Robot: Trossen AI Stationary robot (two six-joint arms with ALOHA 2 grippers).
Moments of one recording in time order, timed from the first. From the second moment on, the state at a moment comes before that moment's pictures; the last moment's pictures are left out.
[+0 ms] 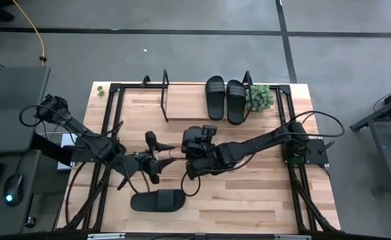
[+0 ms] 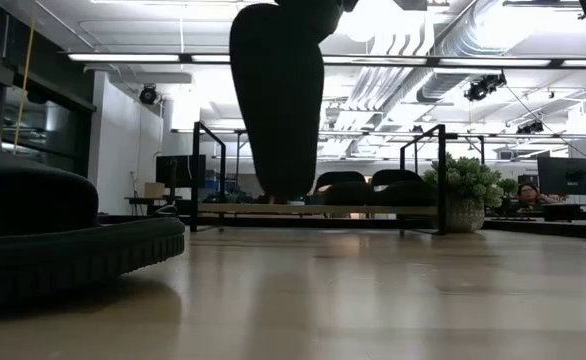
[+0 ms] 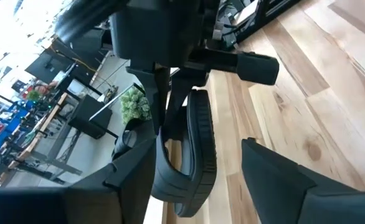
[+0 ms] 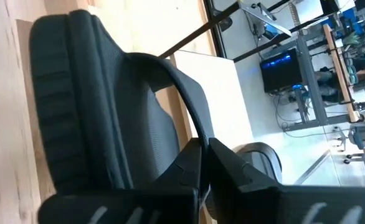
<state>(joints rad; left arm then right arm) -0.48 1.21 0.82 -0.06 -0.85 0.41 0.32 2.04 1.90 -1.07 0.91 0.17</state>
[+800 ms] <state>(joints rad) -0.48 1.22 0.82 -0.05 -0.83 0.38 0.32 2.04 1.90 -0.76 0.87 -0.07</state>
